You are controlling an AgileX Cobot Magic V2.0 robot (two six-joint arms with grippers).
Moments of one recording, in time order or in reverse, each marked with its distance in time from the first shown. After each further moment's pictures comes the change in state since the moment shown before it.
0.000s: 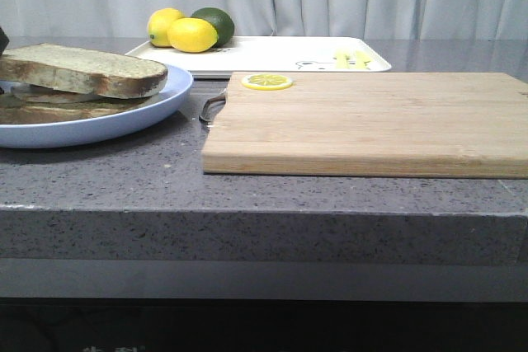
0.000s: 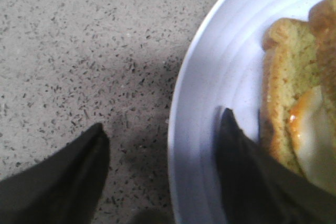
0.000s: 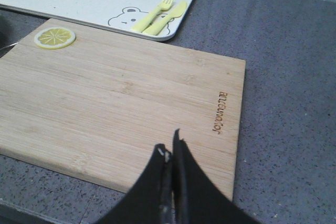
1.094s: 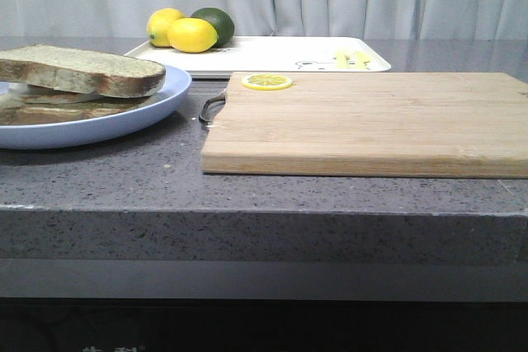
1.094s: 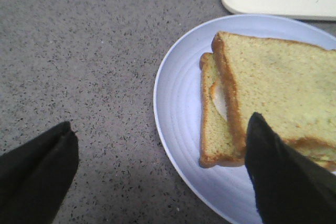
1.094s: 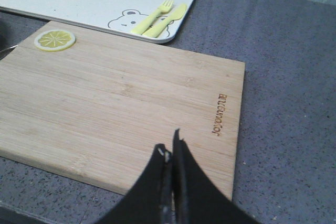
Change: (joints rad) left arm -0.013 -0.501 0.265 -0.026 -0.095 0.000; right arm 0.000 0.000 0.000 0.000 -0.006 -0.001
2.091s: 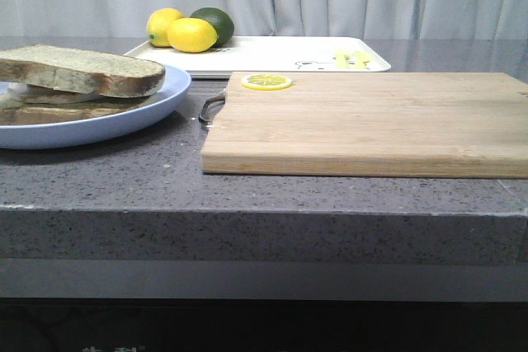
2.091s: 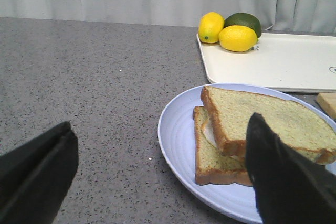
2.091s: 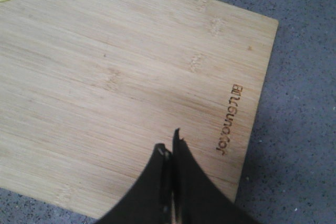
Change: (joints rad) left arm 0.000 -0.519 0.445 -0.005 -0.402 0.000; right arm 0.000 0.746 -0.715 -0.013 0.528 -0.006
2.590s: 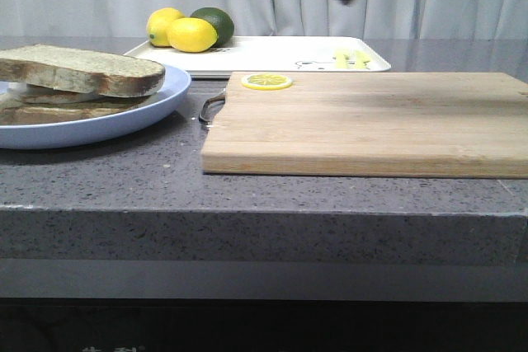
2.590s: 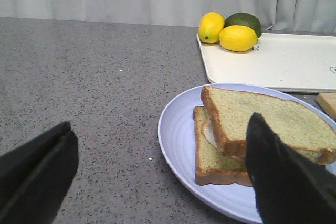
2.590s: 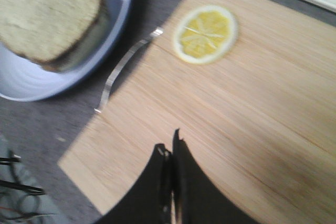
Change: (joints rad) left arm 0.000 0.000 0.000 0.000 0.000 0.000; right arm 0.008 0.385 -0.287 0.607 0.102 -0.397
